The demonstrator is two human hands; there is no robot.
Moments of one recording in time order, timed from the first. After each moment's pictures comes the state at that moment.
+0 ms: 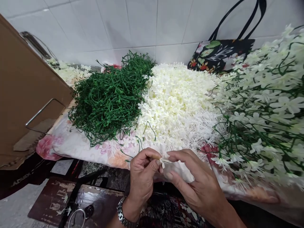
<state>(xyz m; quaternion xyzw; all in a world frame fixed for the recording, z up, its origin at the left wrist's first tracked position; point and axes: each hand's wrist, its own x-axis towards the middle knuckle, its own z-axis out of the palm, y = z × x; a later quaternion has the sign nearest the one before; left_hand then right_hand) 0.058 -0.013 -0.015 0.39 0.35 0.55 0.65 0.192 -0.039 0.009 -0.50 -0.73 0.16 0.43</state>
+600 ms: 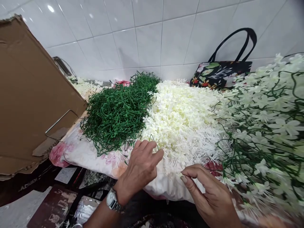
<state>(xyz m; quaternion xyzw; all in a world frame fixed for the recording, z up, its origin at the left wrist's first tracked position) 0.036 0.043 0.020 0.90 0.33 0.27 -0.08 0.212 -0.034 0.001 -0.51 -0.70 0.11 0.48</state>
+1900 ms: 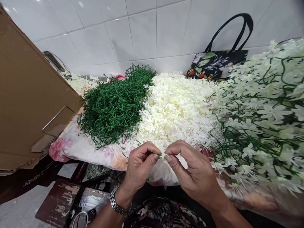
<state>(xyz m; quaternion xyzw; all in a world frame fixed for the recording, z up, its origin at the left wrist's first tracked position) 0.047 0.013 0.013 0.56 0.37 0.48 0.56 0.195 -0.016 0.041 -0.45 -0.71 0.16 0.52</state>
